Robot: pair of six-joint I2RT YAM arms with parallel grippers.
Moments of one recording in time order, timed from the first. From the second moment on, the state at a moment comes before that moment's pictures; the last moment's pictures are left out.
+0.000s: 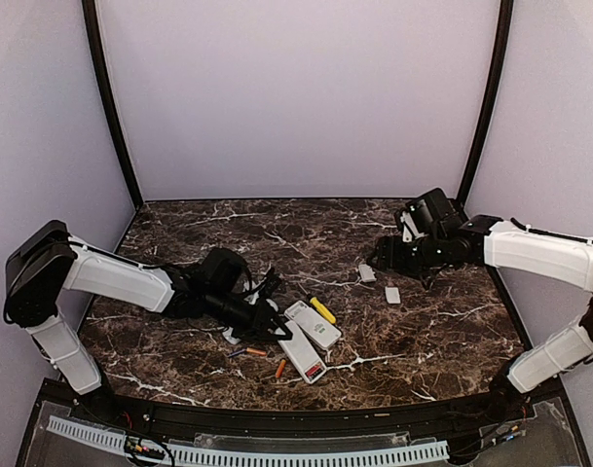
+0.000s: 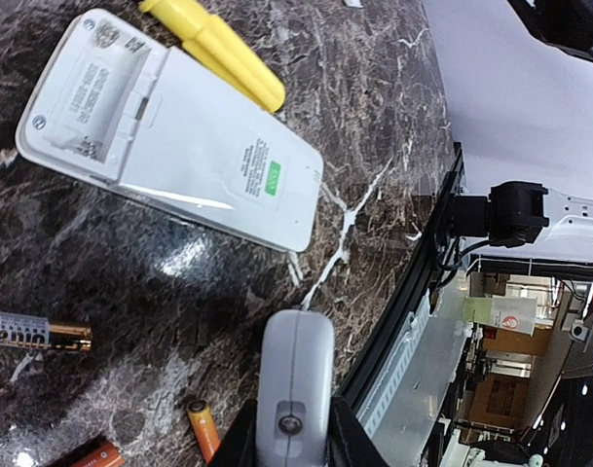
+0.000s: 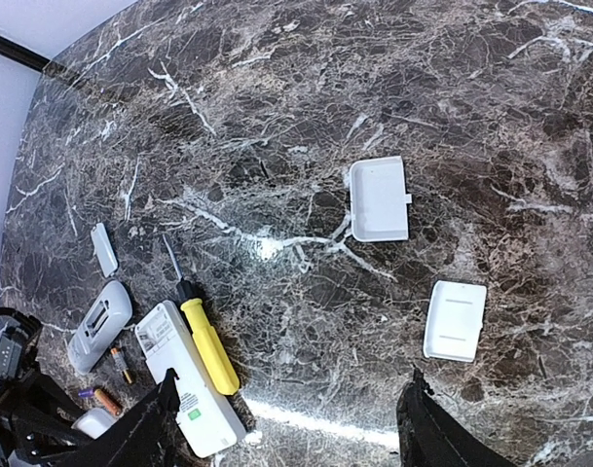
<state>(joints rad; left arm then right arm) -0.85 1.66 0.80 0.08 0.62 -0.79 0.61 1.38 0.97 -0.44 -0.05 0.63</state>
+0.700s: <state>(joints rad) -0.85 1.72 0.87 -0.06 0.56 -0.71 0.63 1.39 0.98 -0.44 -0.05 0.63</state>
